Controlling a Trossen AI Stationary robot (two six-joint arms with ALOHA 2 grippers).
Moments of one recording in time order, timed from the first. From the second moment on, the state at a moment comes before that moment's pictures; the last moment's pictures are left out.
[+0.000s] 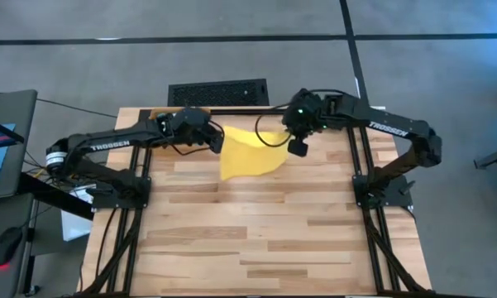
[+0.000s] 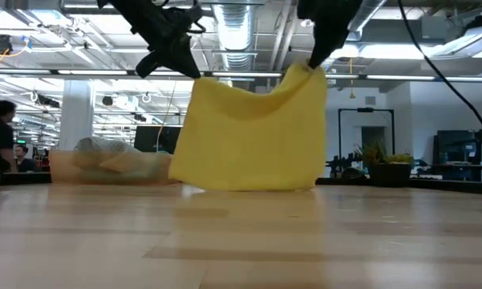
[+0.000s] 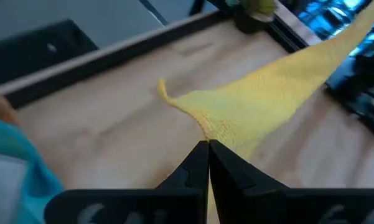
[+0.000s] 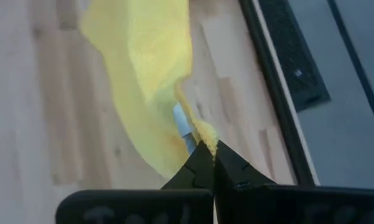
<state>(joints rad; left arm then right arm) 0.33 1.24 1.05 -0.44 -0.17 -0.55 -0.32 1.46 1.50 -1.04 0.10 -0.19</state>
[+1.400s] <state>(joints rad) 0.01 1.29 1.03 -0.52 -0.09 -0.55 -0.01 1.48 1.30 -1.17 0.08 -0.04</state>
